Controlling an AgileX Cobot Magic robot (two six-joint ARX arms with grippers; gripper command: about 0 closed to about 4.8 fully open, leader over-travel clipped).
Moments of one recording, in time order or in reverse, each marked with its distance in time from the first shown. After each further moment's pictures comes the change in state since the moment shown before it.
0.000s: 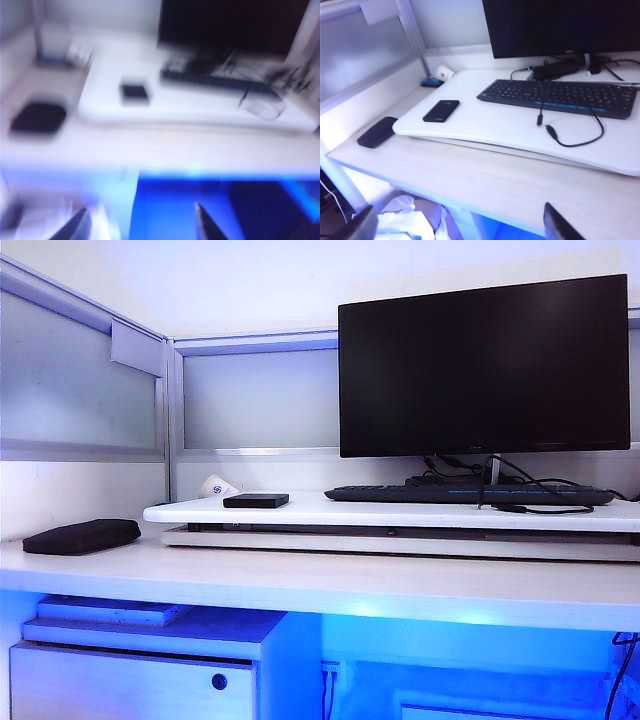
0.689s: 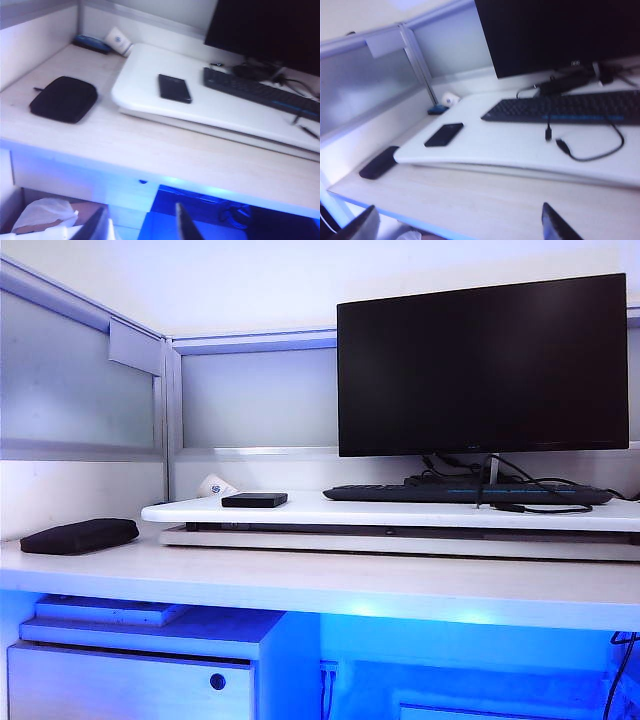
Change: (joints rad) left arm 0.000 -0.004 -0.394 0.434 -0.148 -0.127; right arm 0.000 -0.078 -0.390 0.448 0.004 0.150
